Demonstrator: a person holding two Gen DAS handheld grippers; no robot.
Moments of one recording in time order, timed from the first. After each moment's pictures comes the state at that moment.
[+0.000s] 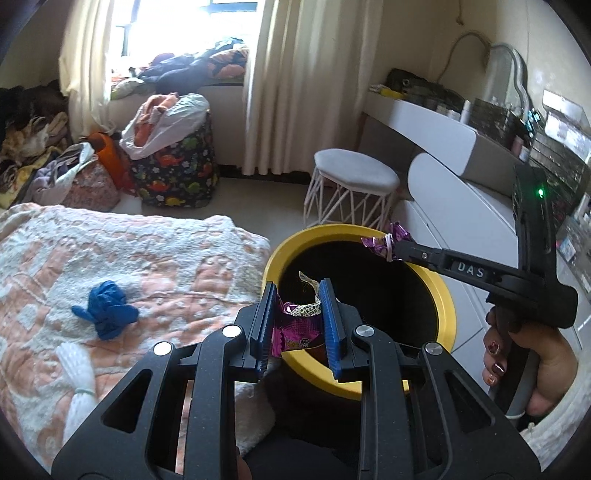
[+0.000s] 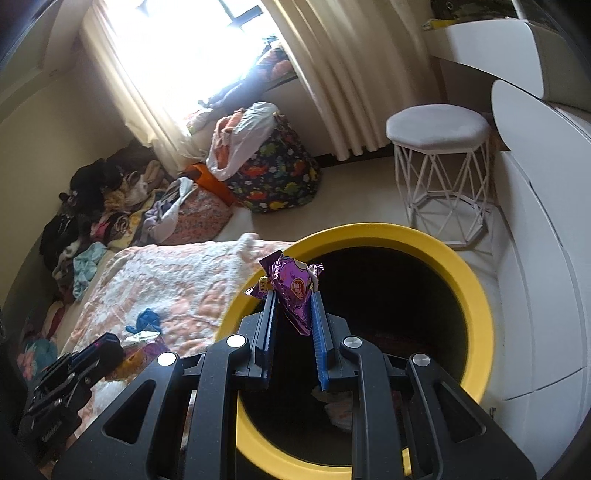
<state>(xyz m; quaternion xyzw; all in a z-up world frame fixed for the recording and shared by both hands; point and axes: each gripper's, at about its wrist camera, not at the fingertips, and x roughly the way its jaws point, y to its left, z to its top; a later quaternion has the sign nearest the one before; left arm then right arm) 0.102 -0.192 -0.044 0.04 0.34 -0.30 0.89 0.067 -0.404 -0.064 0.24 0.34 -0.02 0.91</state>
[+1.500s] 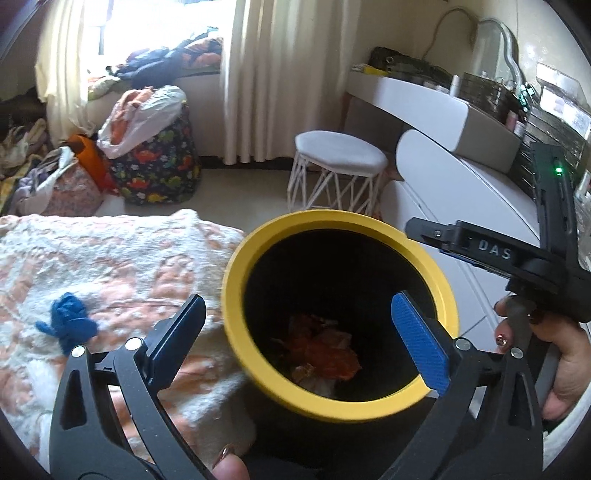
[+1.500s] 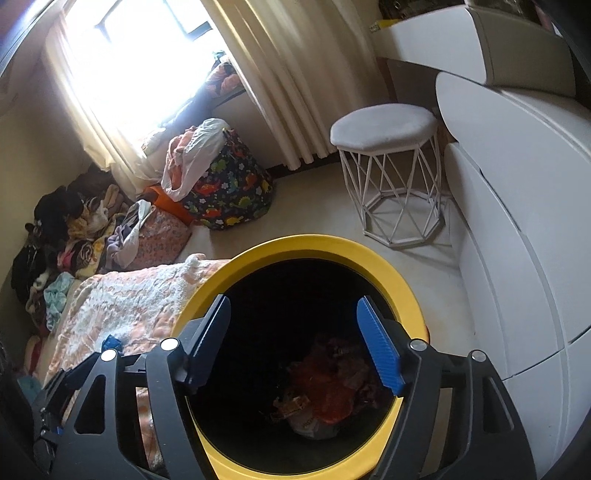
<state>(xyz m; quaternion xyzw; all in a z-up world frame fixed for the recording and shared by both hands) 0.115 -0.232 -0.065 0.07 0.35 -0.32 0.88 0.054 -0.435 -0.070 0.25 0.32 -0.10 0.91</state>
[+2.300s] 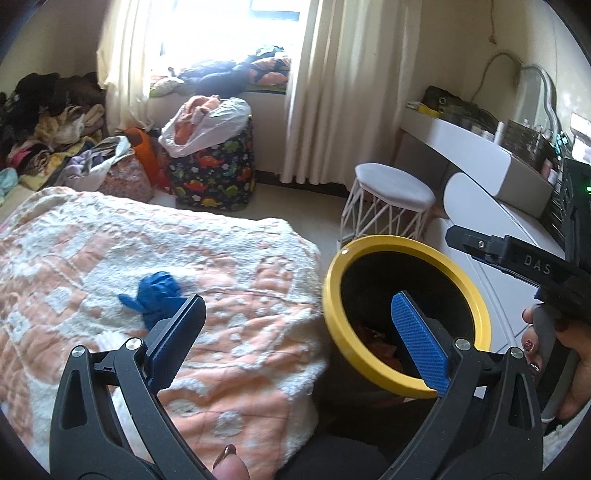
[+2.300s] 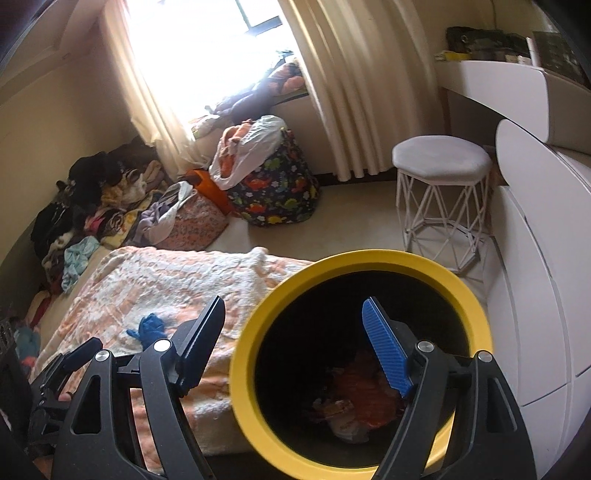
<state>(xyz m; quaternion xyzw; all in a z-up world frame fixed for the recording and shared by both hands) 0.111 -0.134 -0.043 0.02 0.32 -0.23 0.92 0.070 -0.361 -0.035 0.18 0.31 -0.02 0.93</state>
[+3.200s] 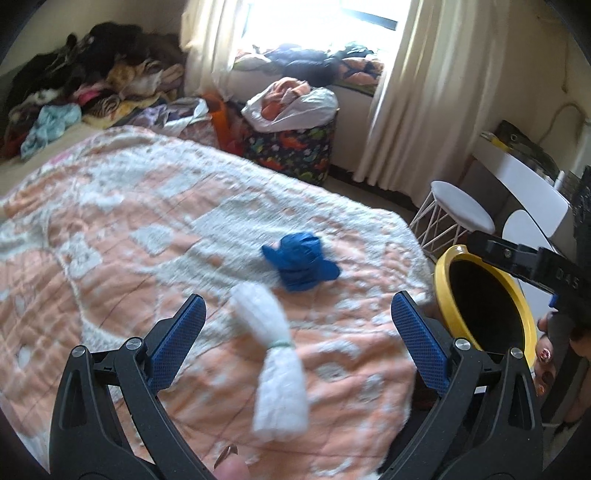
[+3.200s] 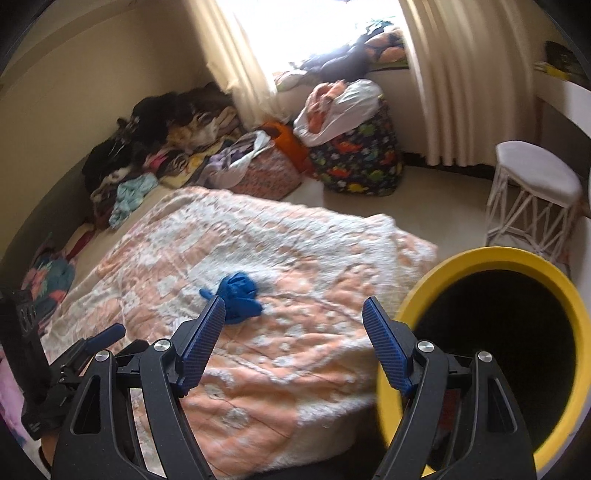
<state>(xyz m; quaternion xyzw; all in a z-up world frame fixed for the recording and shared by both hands) 0.122 -0.001 -0.073 -0.06 0.36 -0.12 0.92 0.140 -0.231 -0.049 0.12 0.37 0.13 0.91</state>
